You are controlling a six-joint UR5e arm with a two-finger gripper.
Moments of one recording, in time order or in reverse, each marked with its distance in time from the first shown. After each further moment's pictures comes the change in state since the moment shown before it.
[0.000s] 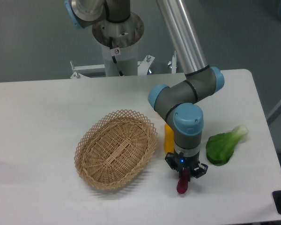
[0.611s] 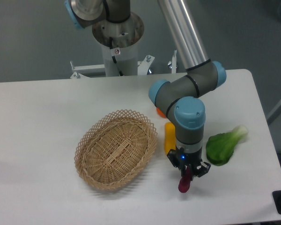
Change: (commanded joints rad) arm 0.008 0.052 0.012 -0.020 -0.008 0.097
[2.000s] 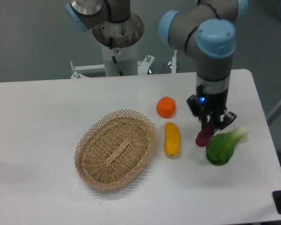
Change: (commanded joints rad) arm 0.164 0.336 0.049 -0.432 0.005 0.348
